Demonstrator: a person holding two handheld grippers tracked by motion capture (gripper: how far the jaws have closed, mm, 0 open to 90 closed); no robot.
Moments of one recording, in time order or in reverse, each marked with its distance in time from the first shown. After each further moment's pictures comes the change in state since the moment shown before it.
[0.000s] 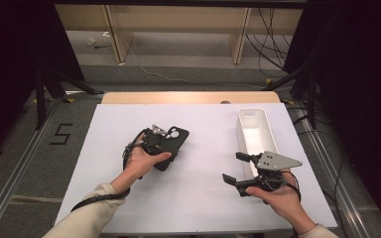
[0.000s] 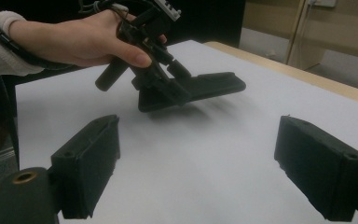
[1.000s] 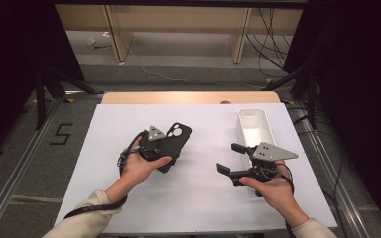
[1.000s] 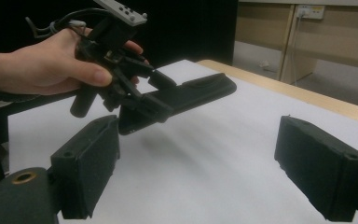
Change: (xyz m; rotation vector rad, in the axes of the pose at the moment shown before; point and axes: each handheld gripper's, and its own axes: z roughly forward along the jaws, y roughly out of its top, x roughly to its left) left arm -0.022 -0.002 -0.038 -0.143 -0.018 0.040; right arm -0.002 0.020 0.015 -0.056 -0.024 0.038
